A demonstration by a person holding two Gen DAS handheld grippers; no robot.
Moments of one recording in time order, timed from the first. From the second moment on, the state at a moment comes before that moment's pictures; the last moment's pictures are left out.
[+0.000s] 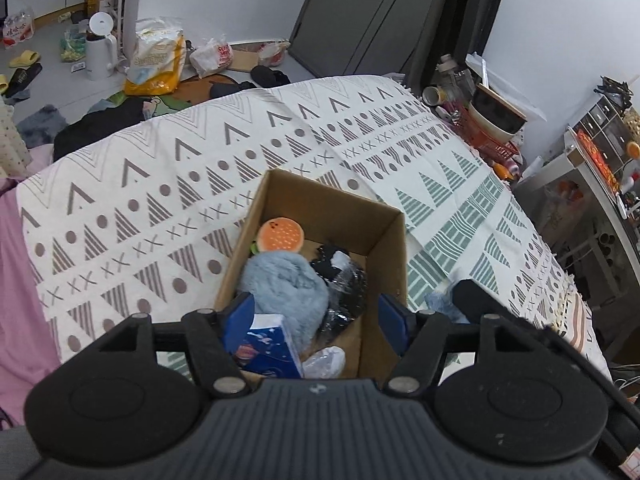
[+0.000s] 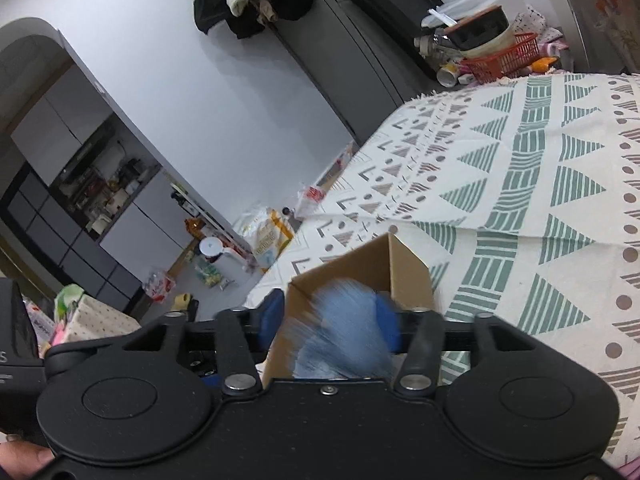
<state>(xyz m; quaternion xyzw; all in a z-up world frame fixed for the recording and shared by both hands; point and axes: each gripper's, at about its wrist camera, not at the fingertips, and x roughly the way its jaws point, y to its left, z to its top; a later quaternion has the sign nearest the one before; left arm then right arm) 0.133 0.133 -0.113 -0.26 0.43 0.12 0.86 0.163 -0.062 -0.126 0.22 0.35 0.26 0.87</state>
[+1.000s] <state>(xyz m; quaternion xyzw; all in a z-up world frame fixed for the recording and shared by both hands) 0.077 0.109 -0.051 -0.18 0.40 0.13 0.89 0.114 -0.105 -0.064 0.17 0.35 0.22 0.90</state>
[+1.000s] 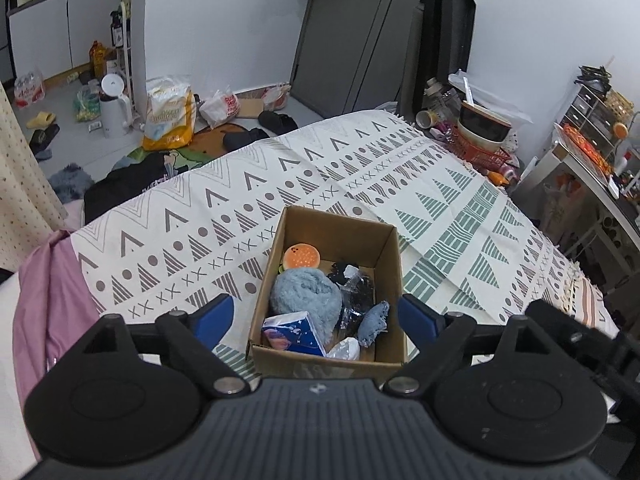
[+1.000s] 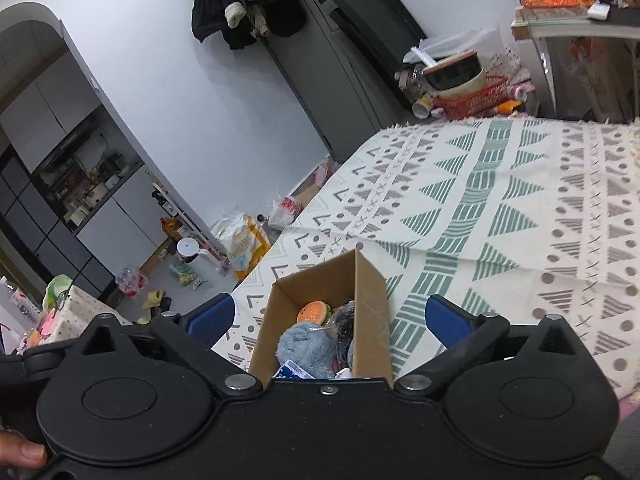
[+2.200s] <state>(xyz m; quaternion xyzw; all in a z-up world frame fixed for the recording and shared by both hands) -0.011 0.072 0.022 -0.15 0.38 0.13 0.91 0.027 -0.141 0.004 0.06 0.35 0.16 0.92</state>
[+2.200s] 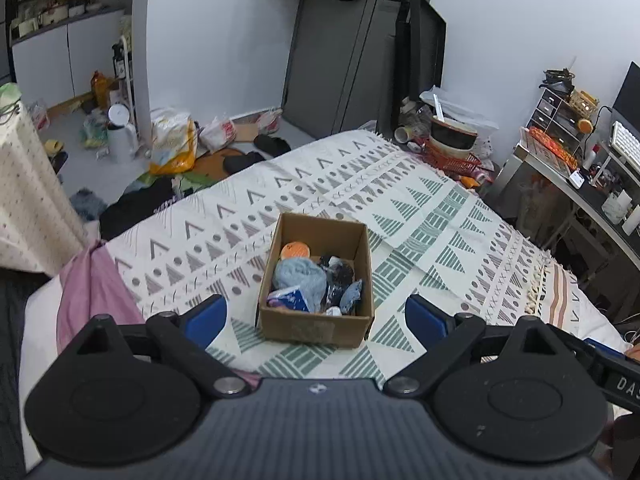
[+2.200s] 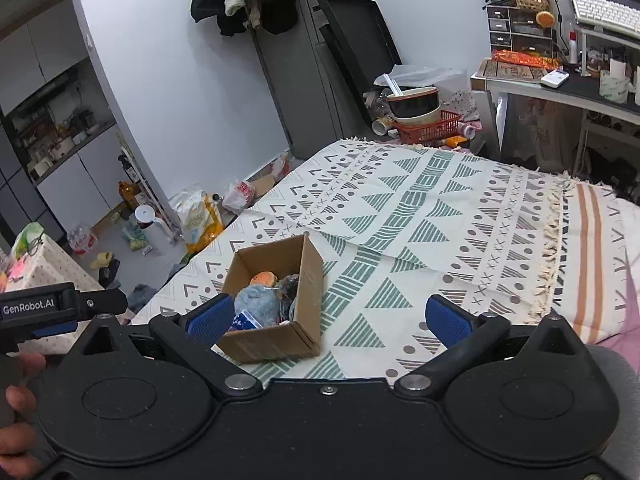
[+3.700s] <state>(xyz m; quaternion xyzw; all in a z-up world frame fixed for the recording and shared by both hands) -0.053 0.041 0.027 -0.09 0.38 0.10 0.92 -0.008 -0.149 0.008 0.03 0.35 0.16 0.92</state>
